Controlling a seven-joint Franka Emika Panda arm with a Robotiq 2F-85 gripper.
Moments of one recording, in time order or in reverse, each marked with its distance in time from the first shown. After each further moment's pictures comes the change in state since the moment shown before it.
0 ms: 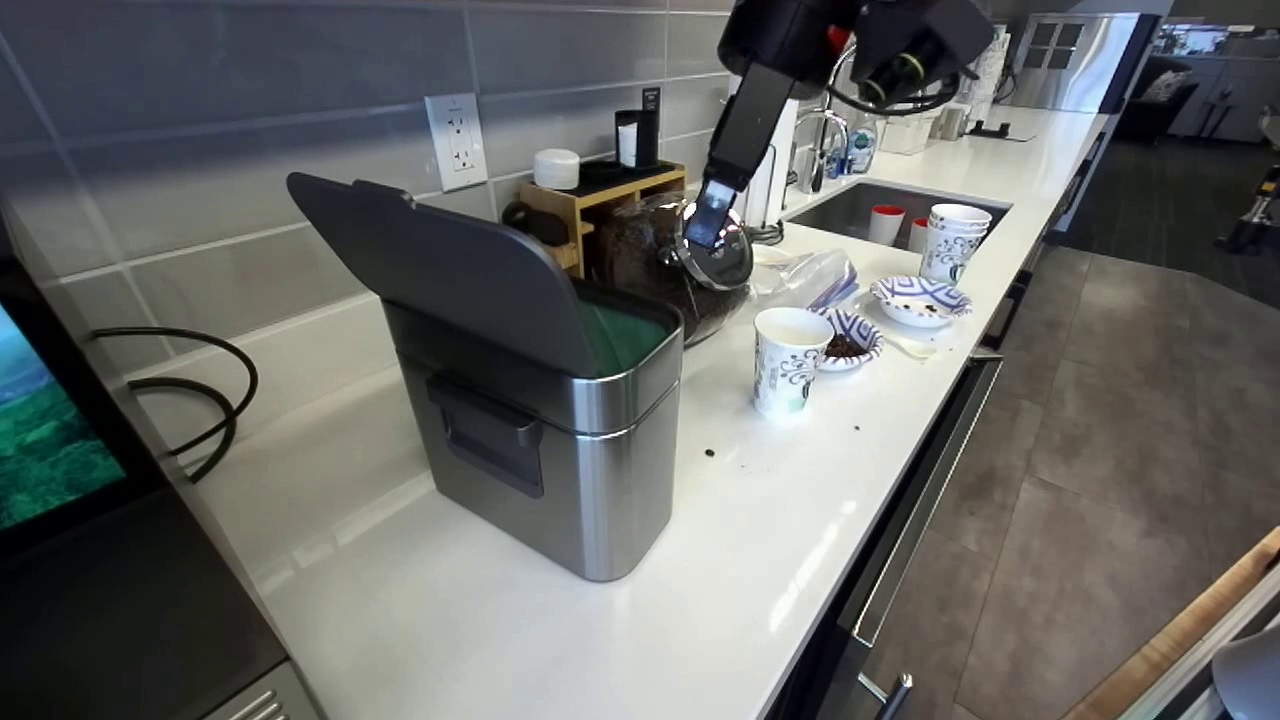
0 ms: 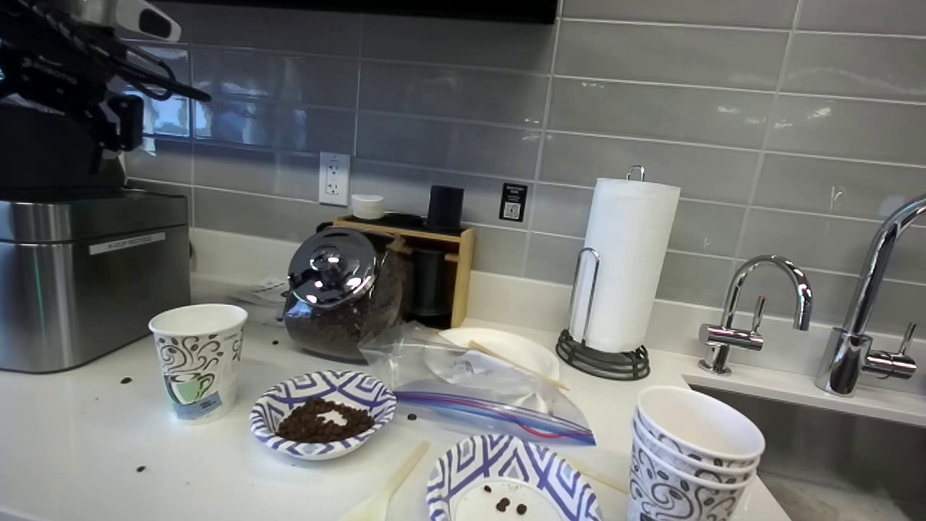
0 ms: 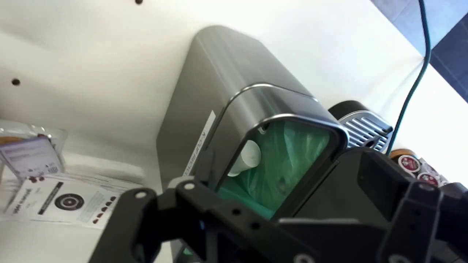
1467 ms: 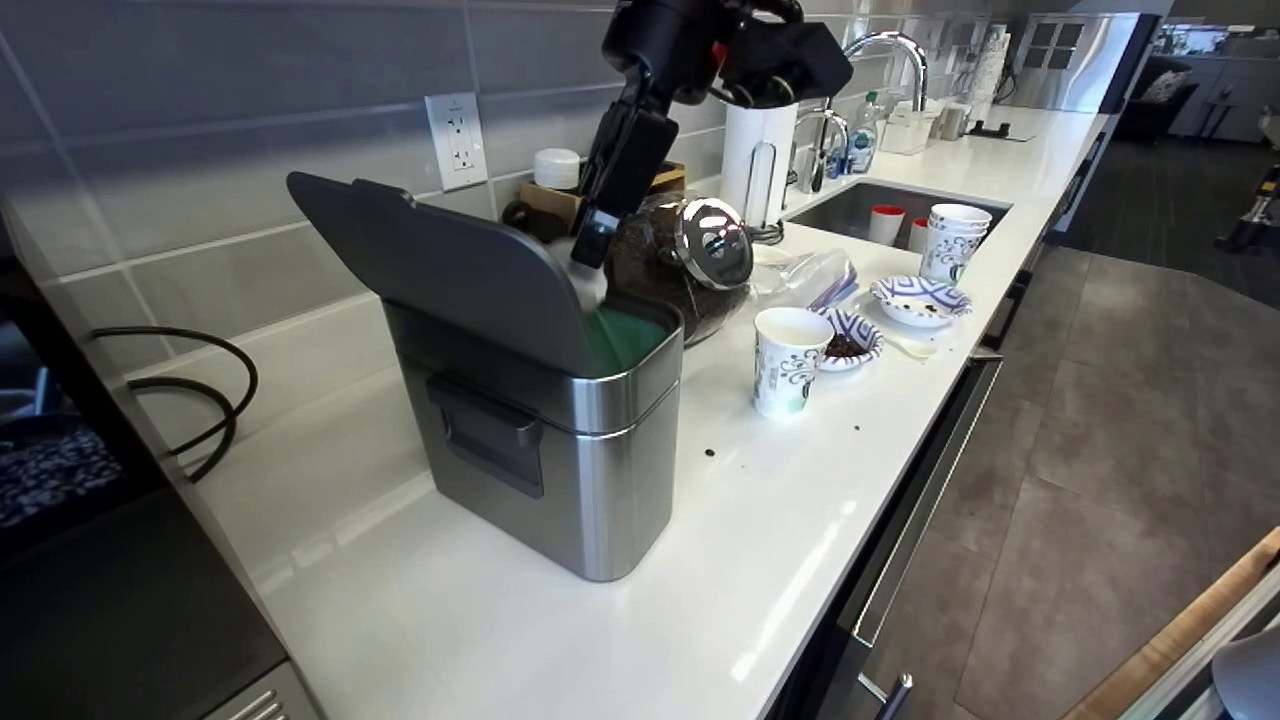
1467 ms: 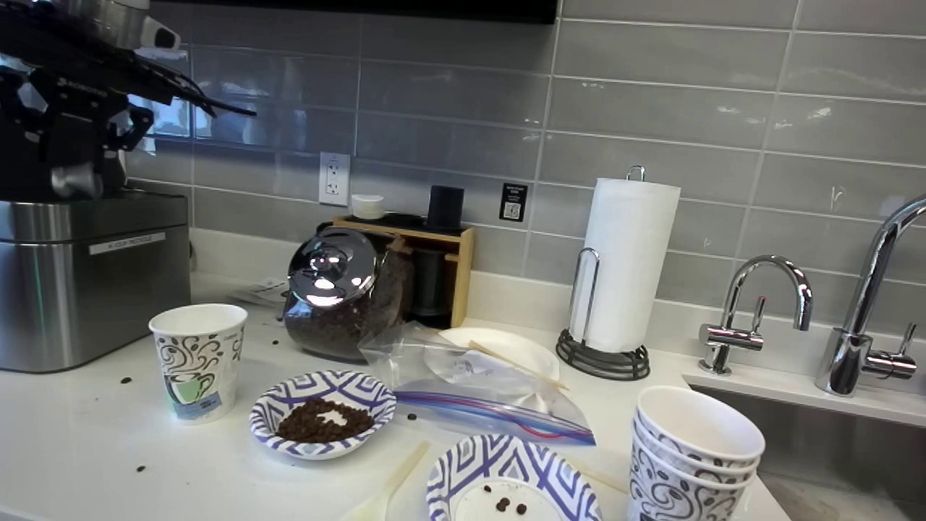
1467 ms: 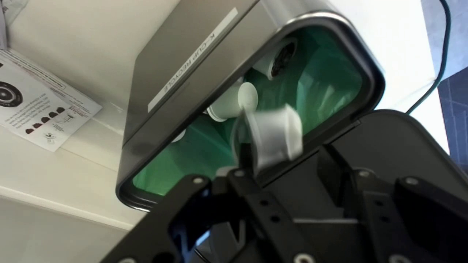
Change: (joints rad) arm 0.060 0.218 0.023 0.205 -0.046 0.074 -0.261
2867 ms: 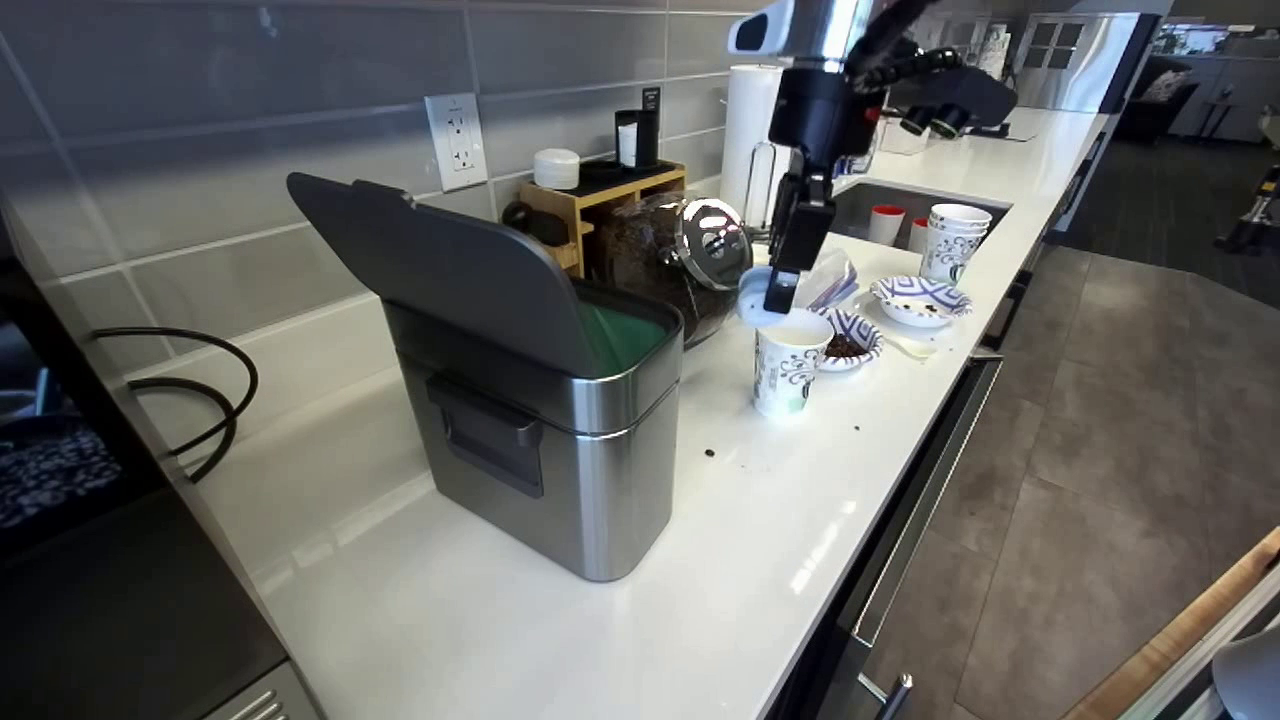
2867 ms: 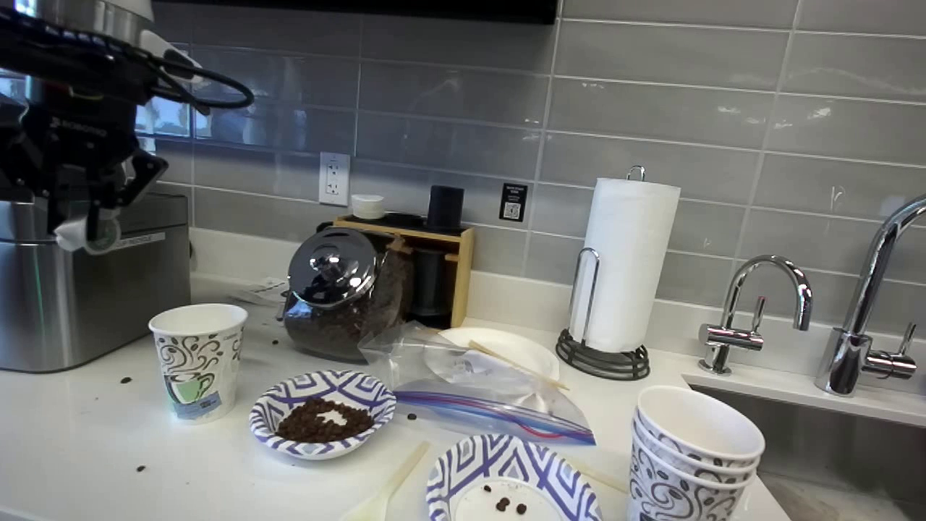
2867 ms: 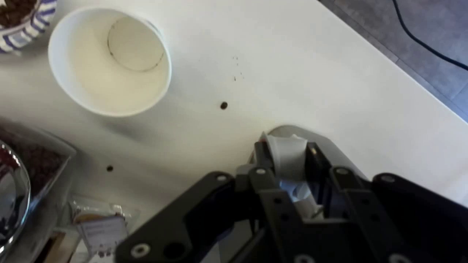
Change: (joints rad) arm -0.093 -0.205 -0.046 -0.273 -0.253 -0.115 0.328
